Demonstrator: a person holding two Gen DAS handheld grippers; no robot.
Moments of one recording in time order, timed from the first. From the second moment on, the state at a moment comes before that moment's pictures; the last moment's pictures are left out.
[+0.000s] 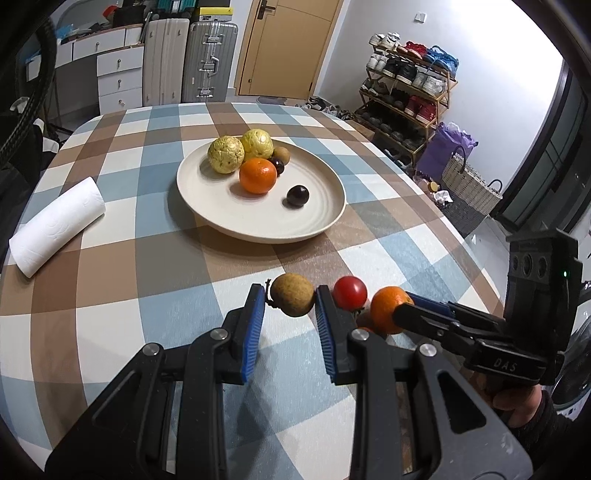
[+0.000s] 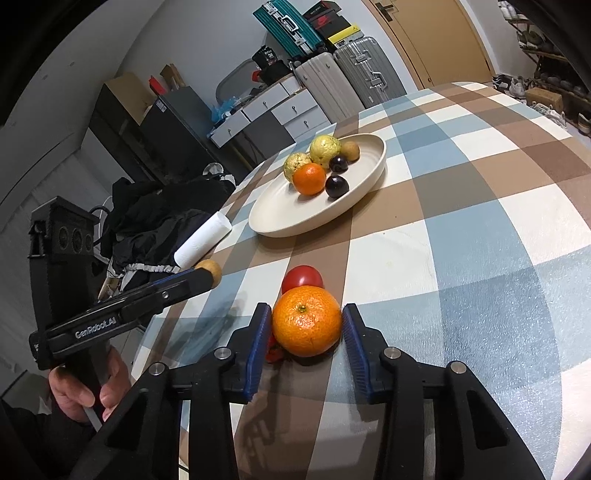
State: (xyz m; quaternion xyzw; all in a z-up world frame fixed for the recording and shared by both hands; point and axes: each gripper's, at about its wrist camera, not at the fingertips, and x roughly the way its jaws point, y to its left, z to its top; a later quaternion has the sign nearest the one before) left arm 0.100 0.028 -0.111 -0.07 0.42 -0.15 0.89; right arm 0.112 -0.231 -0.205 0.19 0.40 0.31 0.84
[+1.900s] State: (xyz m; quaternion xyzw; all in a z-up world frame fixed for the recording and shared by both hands) left arm 0.289 0.068 -0.144 -0.13 0.44 -0.13 0.88; right arm 0.317 -0.176 -0.167 0.08 0.42 0.31 0.85
